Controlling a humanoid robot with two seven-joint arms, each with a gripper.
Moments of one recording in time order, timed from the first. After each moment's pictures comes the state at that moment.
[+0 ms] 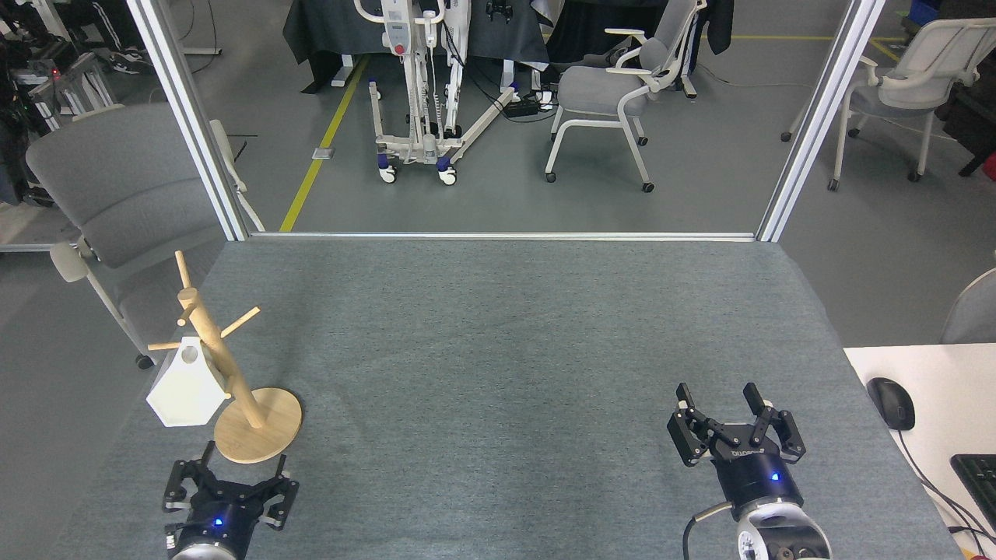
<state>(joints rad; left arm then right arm) -0.10 0.06 0.21 -1.22 -1.91 -0.14 0.07 -0.13 -0.10 -0.03 -1.33 1.33 -0.14 -0.09</state>
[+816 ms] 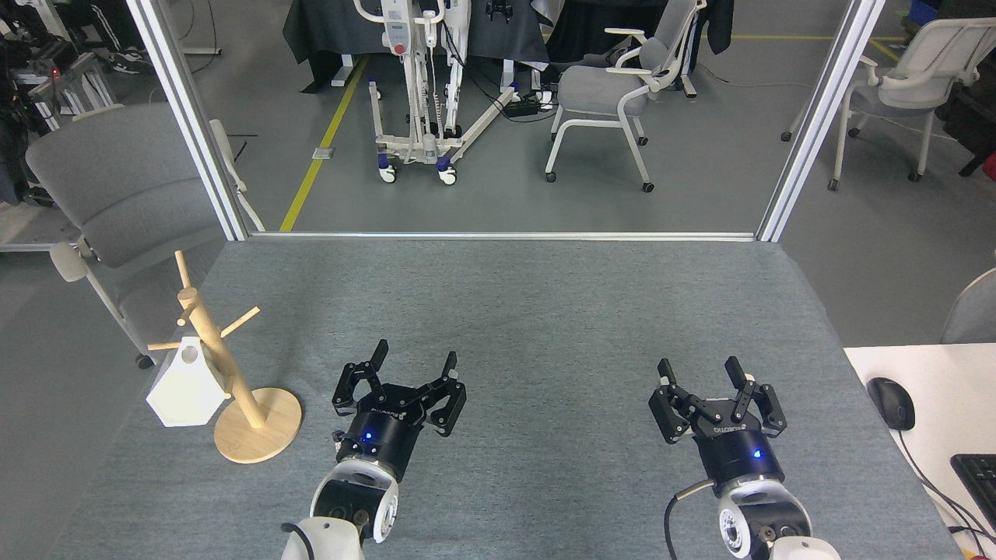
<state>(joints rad) -0.23 -0.14 -0.09 -1.39 -1.59 -0.09 0.05 -0.18 -0.06 -0.01 -1.36 1.35 -0.14 -0.10</state>
